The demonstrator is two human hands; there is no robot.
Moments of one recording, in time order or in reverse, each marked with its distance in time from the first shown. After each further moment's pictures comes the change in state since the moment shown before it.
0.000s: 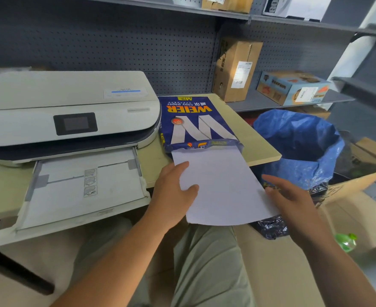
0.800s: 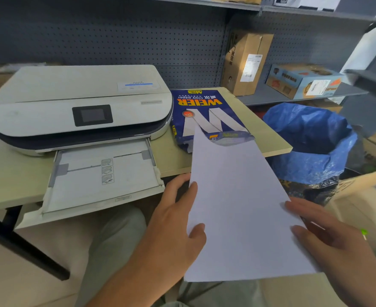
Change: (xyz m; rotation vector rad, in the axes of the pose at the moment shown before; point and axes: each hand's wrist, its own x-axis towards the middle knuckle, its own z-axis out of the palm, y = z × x) left_hand -0.102 0.005 -0.037 0.255 -0.046 0.274; right_hand -0.099 -0.005 -0.018 0.019 -0.045 -0.168
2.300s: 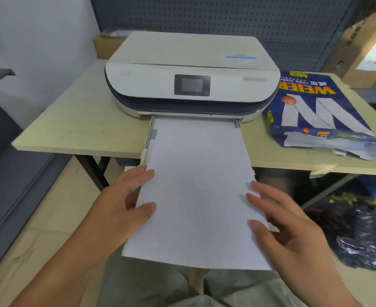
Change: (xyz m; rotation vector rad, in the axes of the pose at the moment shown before) left_hand -0.091 -0.125 -0.126 -0.518 0.332 -0.606; right_hand 0.000 -0.035 0.193 0.002 -0.438 -0.279
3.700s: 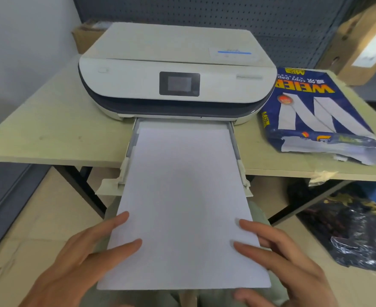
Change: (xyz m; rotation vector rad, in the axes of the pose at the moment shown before) left_hand -0.031 -0.025 -0.012 0.308 -0.008 -0.043; right_hand -0.008 -0.003 -0.011 -0.169 -0.194 -0.147
